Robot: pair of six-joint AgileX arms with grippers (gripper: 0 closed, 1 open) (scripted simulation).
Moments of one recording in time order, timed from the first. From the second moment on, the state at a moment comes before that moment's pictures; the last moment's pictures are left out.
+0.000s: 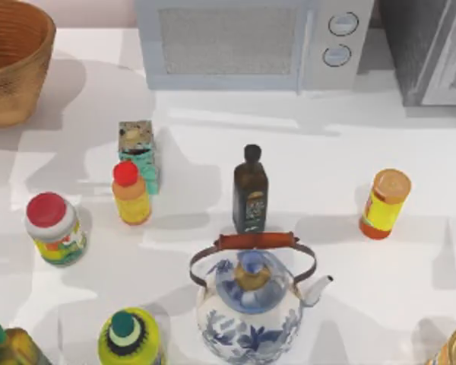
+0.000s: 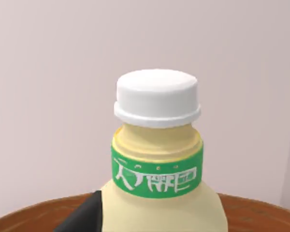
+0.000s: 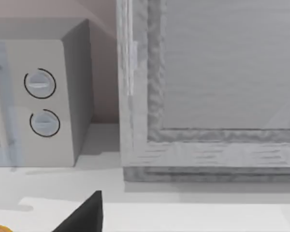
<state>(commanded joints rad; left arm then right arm) 0.20 1.75 0.78 0.99 0.24 0.01 0.00 0.00 0.00 0.00 0.00 0.00</state>
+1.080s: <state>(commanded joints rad) 0.22 2.13 1.01 1.11 0.26 0.01 0.00 0.00 0.00 0.00 0.00 0.00</state>
